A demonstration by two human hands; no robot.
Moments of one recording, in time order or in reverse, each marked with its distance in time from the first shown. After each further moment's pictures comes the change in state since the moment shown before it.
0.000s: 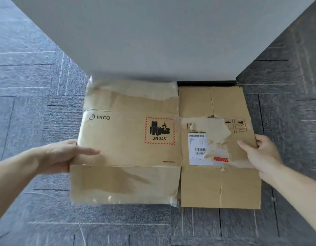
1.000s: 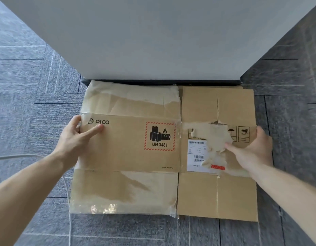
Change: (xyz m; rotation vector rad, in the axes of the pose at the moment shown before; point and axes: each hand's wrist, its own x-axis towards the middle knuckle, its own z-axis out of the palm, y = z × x) left_hand 0.065 -0.004 0.033 -0.136 0.428 0.449; right_hand 0.036 0.008 0.032 -0.263 0.081 -0.177
